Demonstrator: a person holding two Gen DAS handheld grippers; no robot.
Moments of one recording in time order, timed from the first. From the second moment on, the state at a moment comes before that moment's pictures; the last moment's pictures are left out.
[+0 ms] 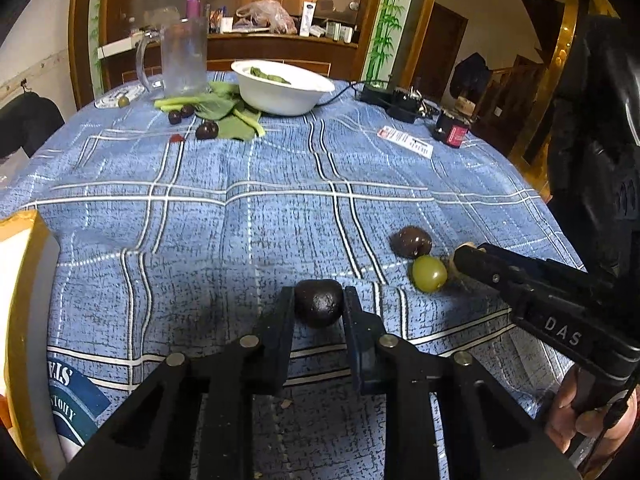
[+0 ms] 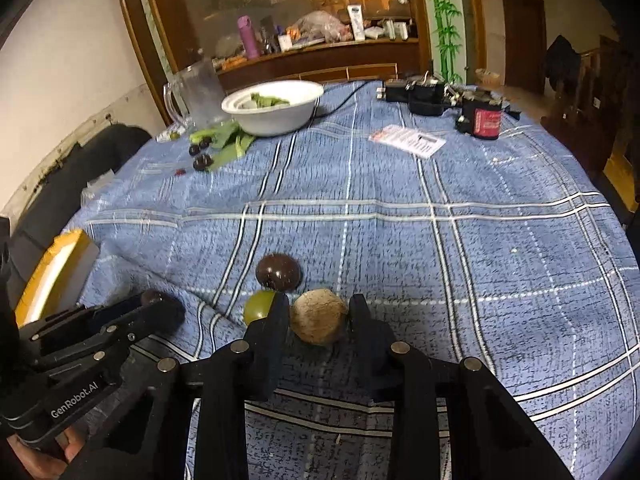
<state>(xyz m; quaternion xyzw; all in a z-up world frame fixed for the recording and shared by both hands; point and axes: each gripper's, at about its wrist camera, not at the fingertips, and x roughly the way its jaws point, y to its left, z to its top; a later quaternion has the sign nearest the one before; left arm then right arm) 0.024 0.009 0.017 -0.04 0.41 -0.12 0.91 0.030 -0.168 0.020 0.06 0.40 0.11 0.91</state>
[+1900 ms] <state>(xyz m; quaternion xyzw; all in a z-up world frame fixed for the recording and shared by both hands) -0.158 0.270 0.066 -0.17 0.34 0.10 0.92 -0.122 0.035 0.084 0.05 0.38 0.30 0.87</state>
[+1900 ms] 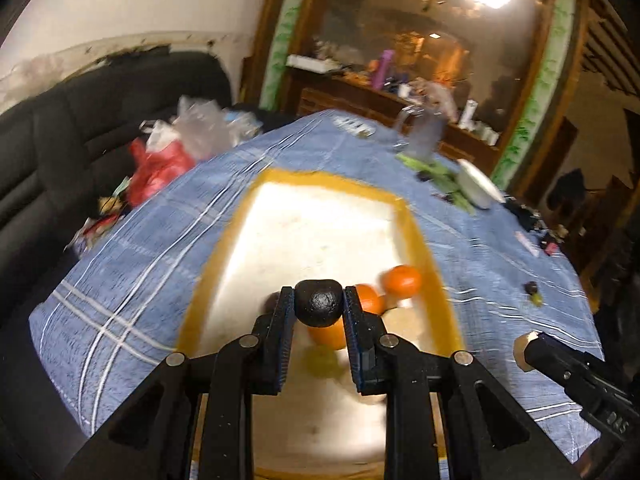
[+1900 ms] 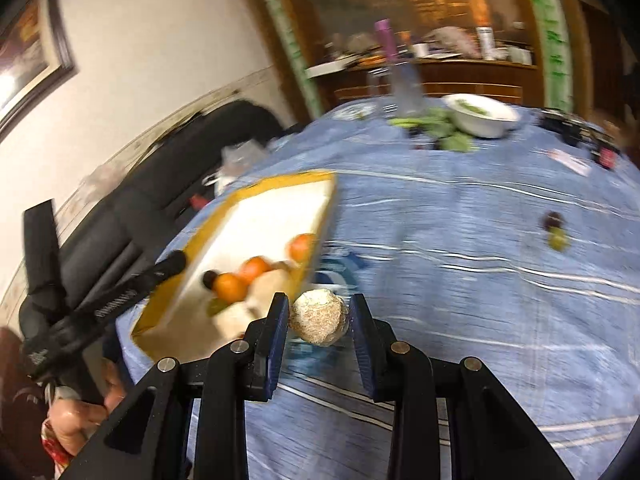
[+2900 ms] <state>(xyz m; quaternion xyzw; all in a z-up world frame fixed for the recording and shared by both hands) -0.173 0.272 0.090 -0.20 0.31 0.08 0.93 -0.157 0.093 0.071 -0.03 0.37 0.35 0.86</state>
